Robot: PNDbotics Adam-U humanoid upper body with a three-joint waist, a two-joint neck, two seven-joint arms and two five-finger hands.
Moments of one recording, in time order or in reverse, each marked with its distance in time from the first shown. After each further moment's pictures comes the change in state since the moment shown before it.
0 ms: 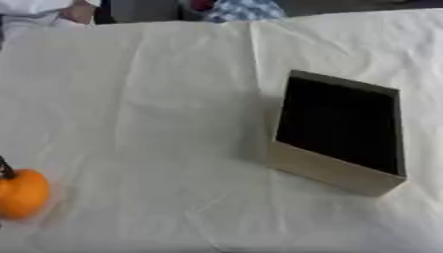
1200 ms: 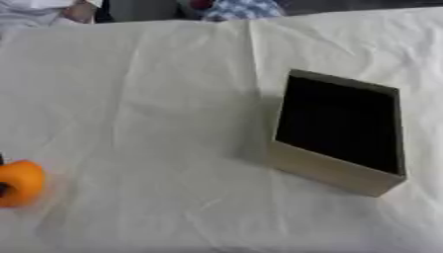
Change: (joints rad) left arm -0.003 -0.027 -0.003 0.063 0.088 0.052 0.285; right arm 0.009 0.009 -0.006 0.000 -0.007 -0.003 -0.005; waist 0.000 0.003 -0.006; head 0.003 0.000
